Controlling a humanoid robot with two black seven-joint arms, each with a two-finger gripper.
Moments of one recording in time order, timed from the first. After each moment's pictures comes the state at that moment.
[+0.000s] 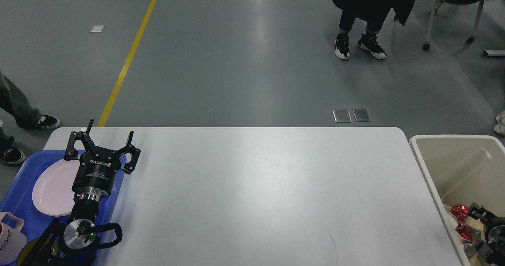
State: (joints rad) left arm -0.19 0.08 -1.51 -0.90 0.27 -0.53 -0.22; right arm 0.50 -0.38 -0.83 0.10 -0.01 -0.22 -0.04
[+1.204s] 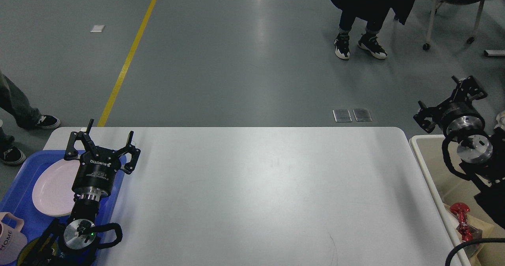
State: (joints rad) left arm -0.19 0.08 -1.51 -0.90 0.27 -0.53 -0.22; right arm 0.47 -0.49 1.11 0.89 -0.02 0.04 0.14
